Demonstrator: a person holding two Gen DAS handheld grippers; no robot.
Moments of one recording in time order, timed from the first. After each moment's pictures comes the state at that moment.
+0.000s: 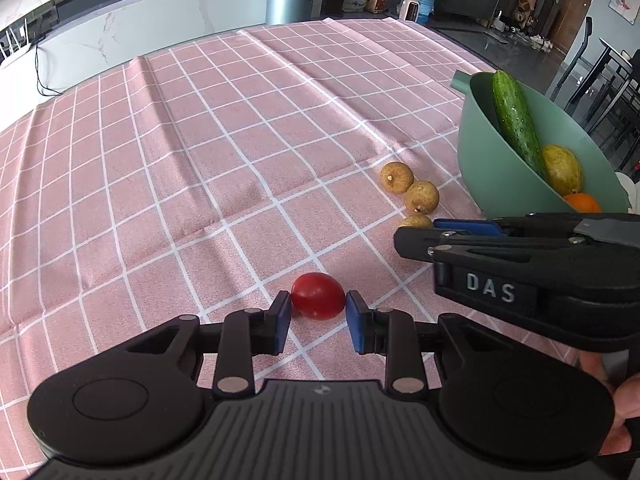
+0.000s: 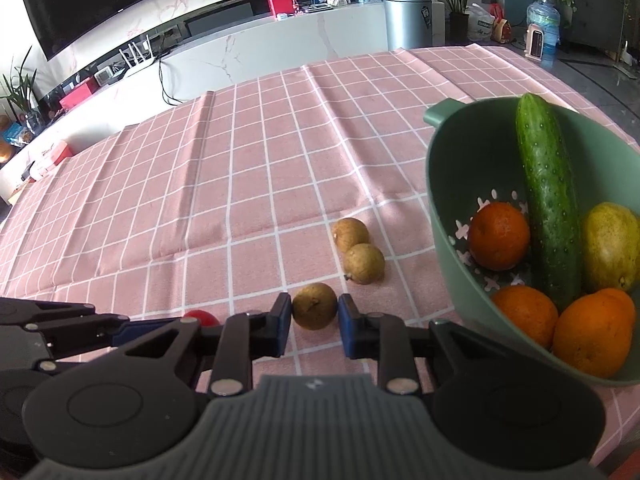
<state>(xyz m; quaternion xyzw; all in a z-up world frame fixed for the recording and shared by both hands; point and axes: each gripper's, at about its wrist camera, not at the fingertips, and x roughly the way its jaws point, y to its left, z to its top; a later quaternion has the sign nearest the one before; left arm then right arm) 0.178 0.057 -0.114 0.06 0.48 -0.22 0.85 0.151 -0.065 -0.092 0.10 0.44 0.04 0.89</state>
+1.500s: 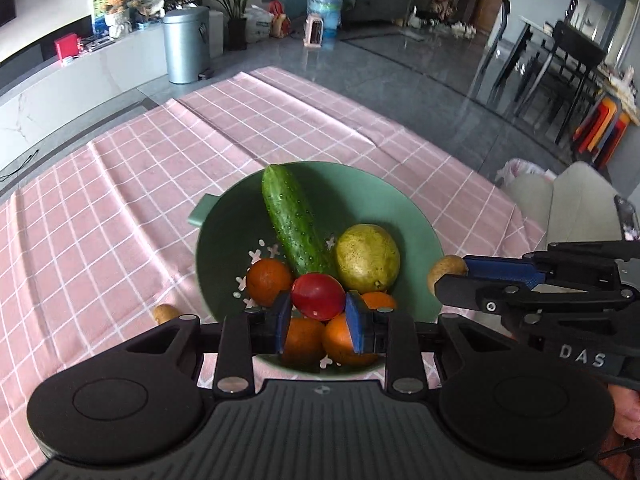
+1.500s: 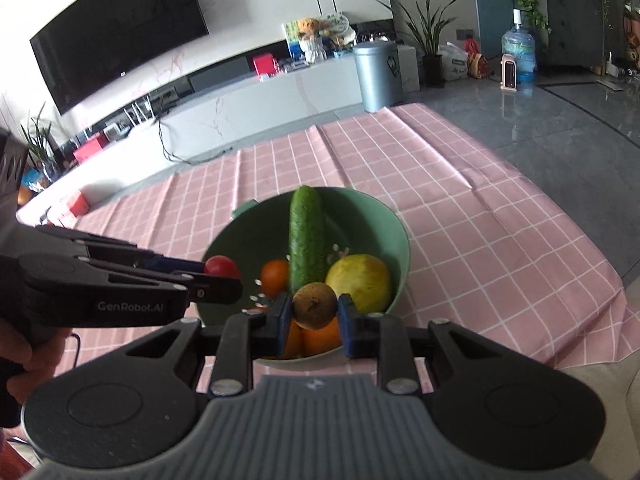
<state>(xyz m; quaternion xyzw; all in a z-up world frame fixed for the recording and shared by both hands) 0.165 -0.122 -0.036 0.10 0.45 -0.32 0.83 0.062 -0.264 -0.016 0.13 0.38 0.05 0.91</state>
